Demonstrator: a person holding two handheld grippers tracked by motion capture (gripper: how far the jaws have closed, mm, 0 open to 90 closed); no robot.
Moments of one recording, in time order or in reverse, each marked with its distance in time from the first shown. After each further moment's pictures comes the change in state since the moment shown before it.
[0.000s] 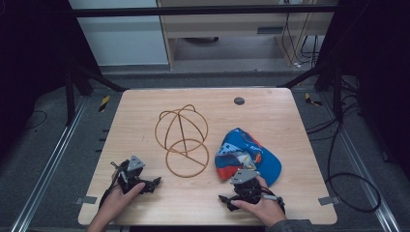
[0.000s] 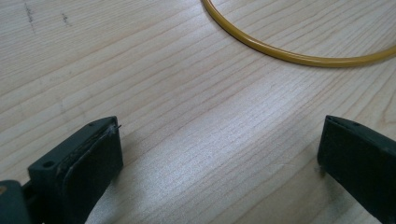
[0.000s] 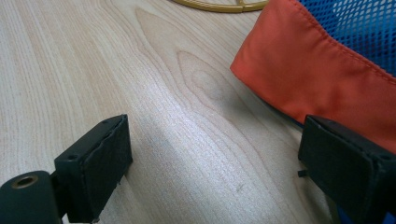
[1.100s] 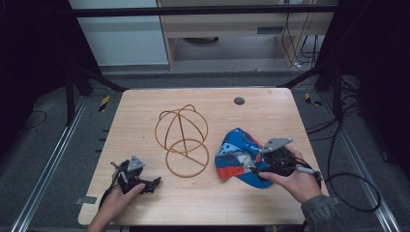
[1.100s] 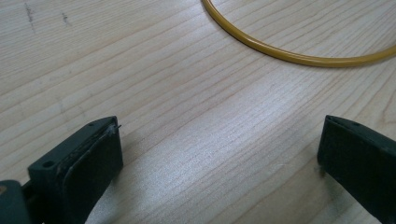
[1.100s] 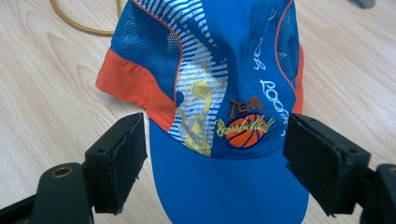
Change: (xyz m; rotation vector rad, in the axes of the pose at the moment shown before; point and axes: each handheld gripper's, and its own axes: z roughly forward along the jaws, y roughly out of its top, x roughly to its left) left arm 0.000 0.000 0.000 0.000 0.001 0.001; right arm -0.071 0.054 -0.101 0.142 -0.166 0.027
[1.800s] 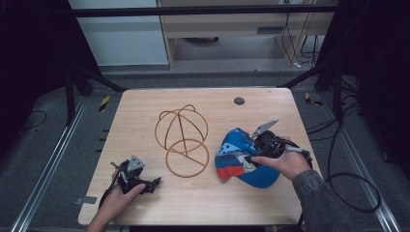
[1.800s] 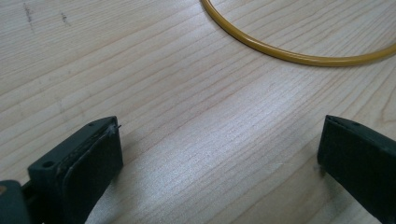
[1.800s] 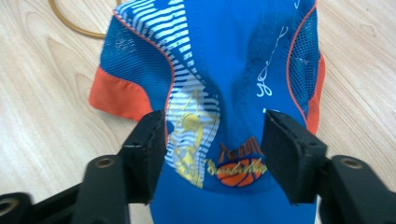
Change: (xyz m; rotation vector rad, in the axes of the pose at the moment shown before) left arm 0.000 0.000 0.000 0.001 -0.003 0.002; right arm -0.023 0.036 0.030 0.116 0.104 0.000
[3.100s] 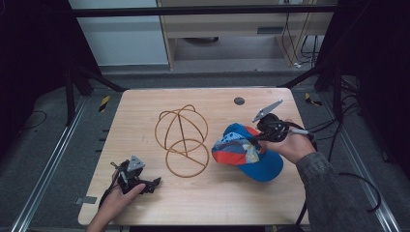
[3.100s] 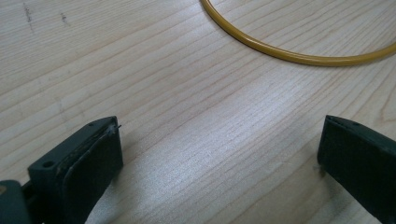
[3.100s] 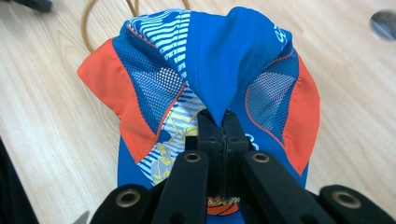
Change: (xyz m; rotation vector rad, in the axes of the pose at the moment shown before) left arm 0.000 0.000 0.000 0.000 -0.001 0.001; right arm -0.016 0.036 -0.043 -0.027 0.063 -0.026
